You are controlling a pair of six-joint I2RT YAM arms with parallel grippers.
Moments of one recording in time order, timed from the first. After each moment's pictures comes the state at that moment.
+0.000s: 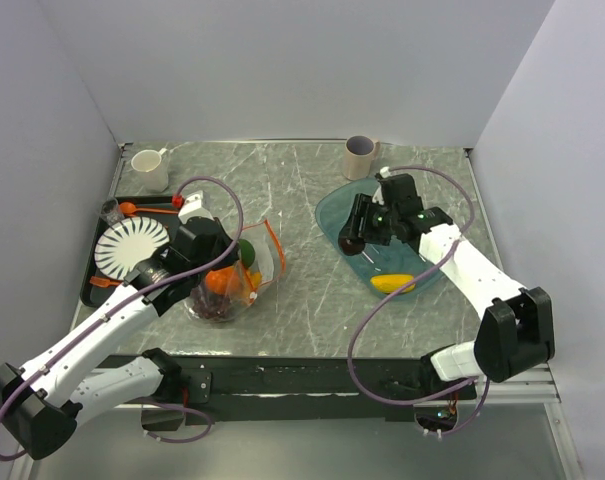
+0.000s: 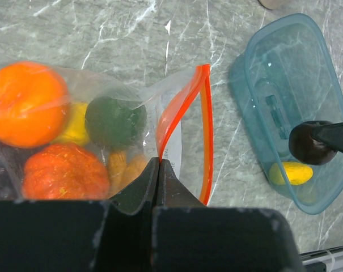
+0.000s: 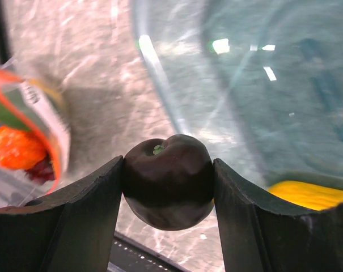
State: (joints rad) left arm -0.65 0.95 0.87 -0.49 -0.34 -0.80; right arm 0.35 1.38 1.08 -0.52 -0.20 0.51
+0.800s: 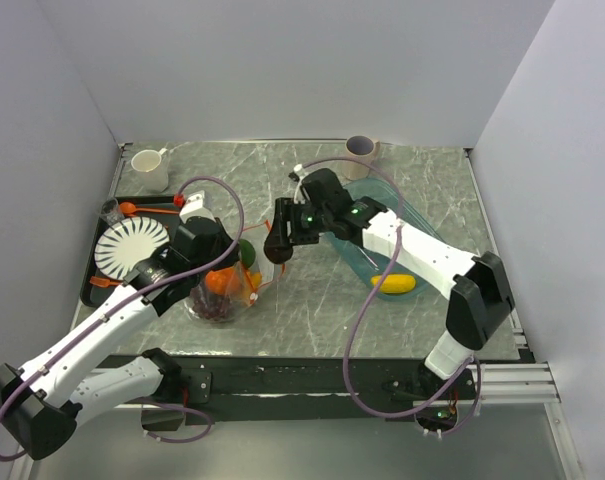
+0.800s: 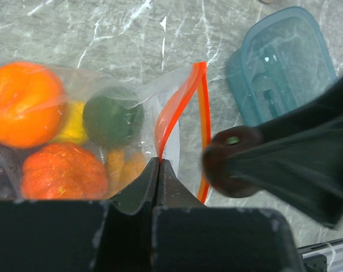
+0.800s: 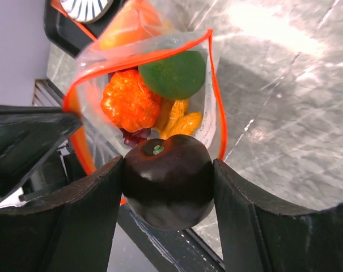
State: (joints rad) left arm -0.65 0.95 0.88 -0.49 -0.31 -0.78; right arm 0.74 1.63 1.38 -0.46 -0.30 0.59
